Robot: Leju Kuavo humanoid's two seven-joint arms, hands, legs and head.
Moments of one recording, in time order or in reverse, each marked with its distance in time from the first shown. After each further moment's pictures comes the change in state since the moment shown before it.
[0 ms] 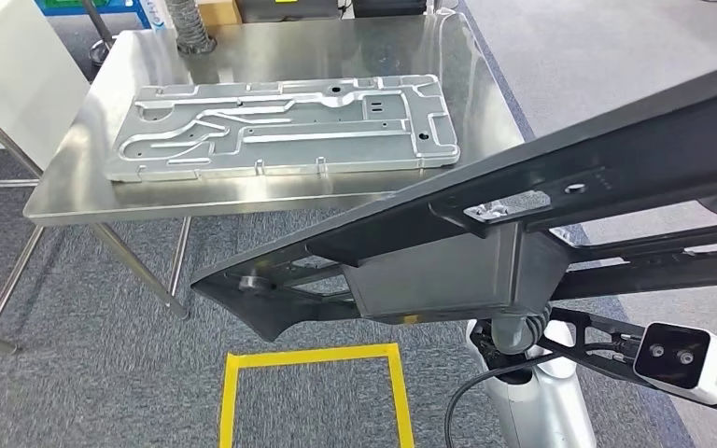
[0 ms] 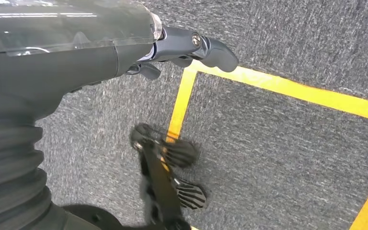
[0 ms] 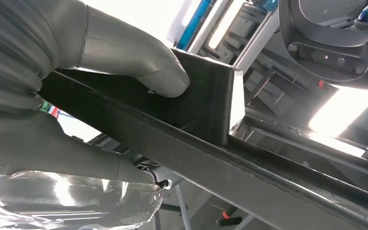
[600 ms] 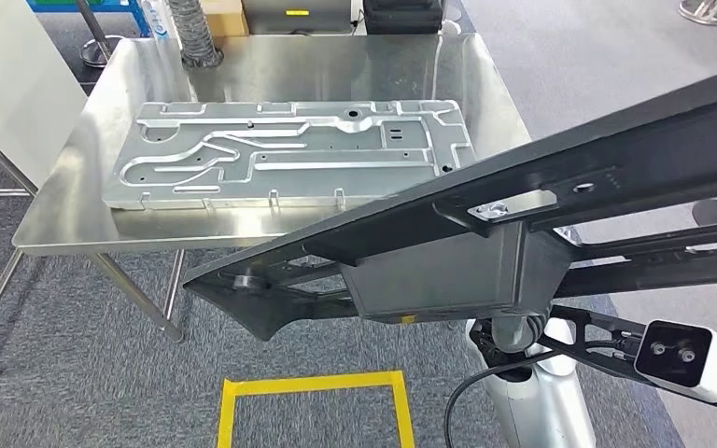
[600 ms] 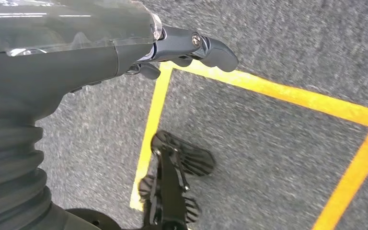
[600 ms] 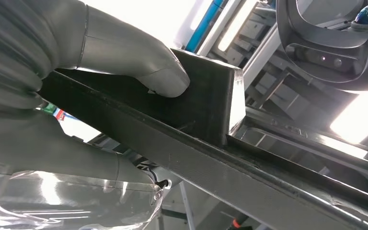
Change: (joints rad) left arm 0.006 -0.001 0.003 0.000 -0.002 -0.002 -0.003; right arm -0.012 0.001 0.001 0.002 -0.004 -0.001 0.000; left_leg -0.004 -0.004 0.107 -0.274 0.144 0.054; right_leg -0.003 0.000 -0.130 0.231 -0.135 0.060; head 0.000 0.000
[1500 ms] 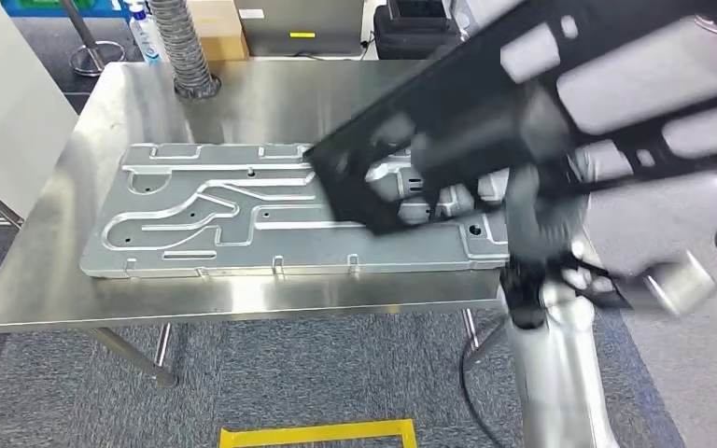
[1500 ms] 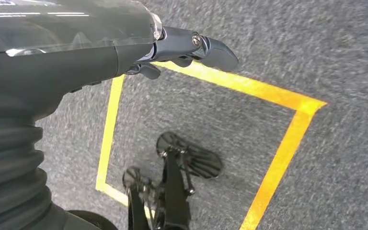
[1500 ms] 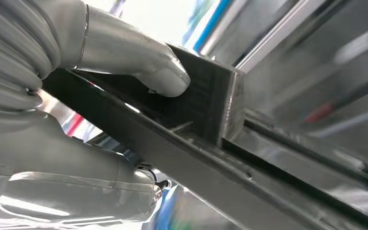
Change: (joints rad) left arm -0.003 -0.008 0.022 0.001 -0.002 0.001 -0.020; right arm -0.150 -0.021 -0.222 0.251 0.226 -0.368 0.006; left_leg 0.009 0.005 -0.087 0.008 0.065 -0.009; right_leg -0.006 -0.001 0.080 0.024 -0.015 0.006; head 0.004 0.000
